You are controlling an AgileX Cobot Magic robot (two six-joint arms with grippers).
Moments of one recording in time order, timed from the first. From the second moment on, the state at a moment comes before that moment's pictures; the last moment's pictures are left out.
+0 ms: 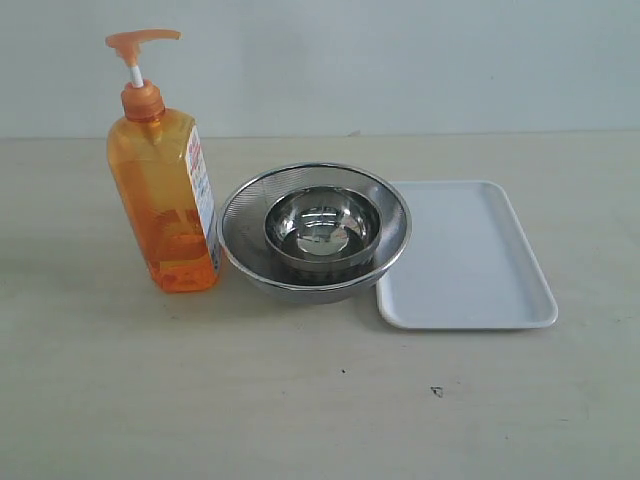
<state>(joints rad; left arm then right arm) -0.02 0.04 -0.18 -0.08 -0.10 0.04 0.08 0.01 0.00 0.07 0.33 -0.05</state>
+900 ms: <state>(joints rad) -0.02 0.48 -0.53 -0.08 0.04 -0.04 0.08 0.01 0.00 0.07 0.33 -0.05</state>
